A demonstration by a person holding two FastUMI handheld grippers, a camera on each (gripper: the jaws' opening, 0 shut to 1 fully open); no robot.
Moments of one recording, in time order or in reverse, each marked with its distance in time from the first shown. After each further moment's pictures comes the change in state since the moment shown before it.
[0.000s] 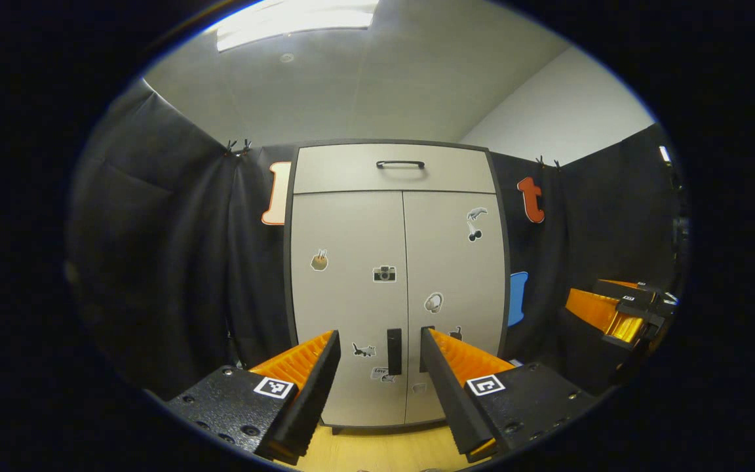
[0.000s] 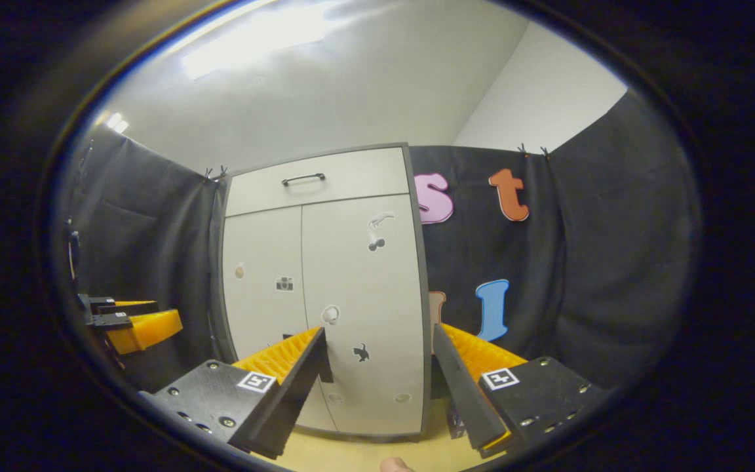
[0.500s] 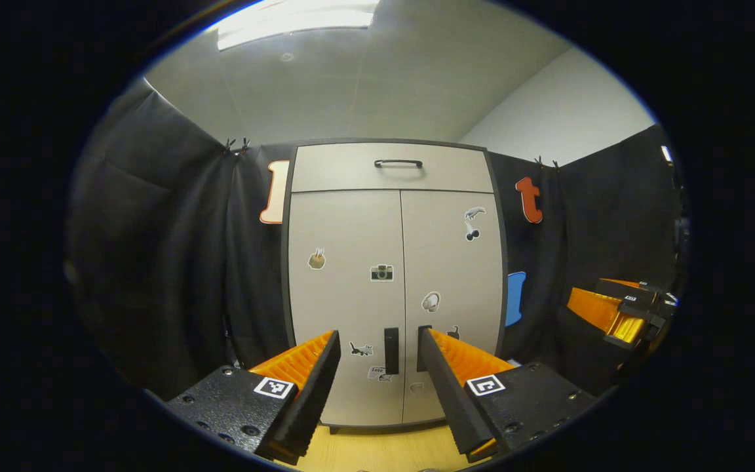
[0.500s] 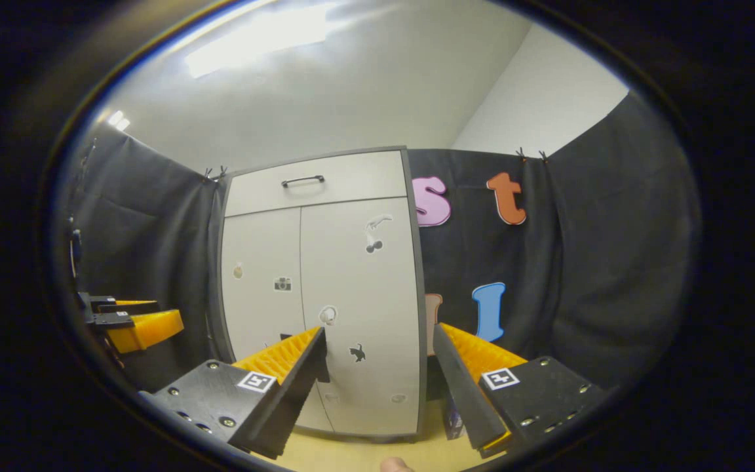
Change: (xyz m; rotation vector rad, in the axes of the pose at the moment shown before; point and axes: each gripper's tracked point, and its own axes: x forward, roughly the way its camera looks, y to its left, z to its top) left arm 0.004 -0.007 -0.006 -0.006 0.002 -0.009; right arm -0.007 -0.008 0.002 -0.013 -0.019 -0.016
